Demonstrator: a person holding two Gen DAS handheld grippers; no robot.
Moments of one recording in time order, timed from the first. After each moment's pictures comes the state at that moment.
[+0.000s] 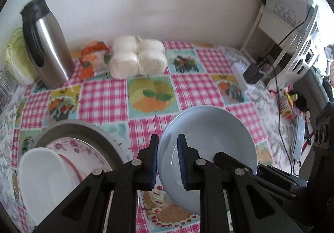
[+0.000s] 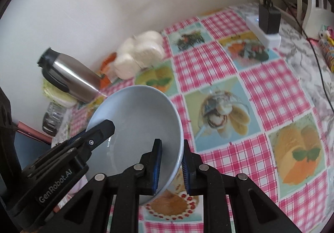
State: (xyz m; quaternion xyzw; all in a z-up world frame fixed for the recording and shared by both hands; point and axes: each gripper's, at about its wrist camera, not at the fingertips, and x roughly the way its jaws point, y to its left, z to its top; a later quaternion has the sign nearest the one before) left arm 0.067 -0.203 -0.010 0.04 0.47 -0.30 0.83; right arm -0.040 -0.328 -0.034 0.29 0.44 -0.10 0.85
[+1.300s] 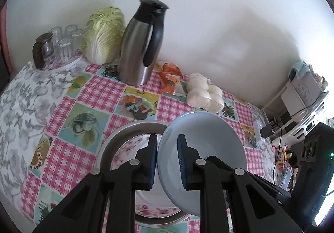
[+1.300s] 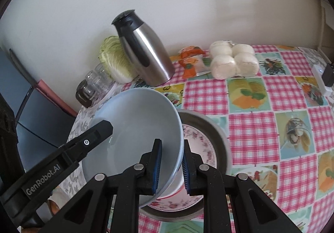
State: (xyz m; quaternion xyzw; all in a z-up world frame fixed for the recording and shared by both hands) left arm 0.083 0.013 0.015 -0.14 0.44 -0.20 0.86; right arm 0.015 -0.146 0.024 0.19 0.42 0.01 0.89
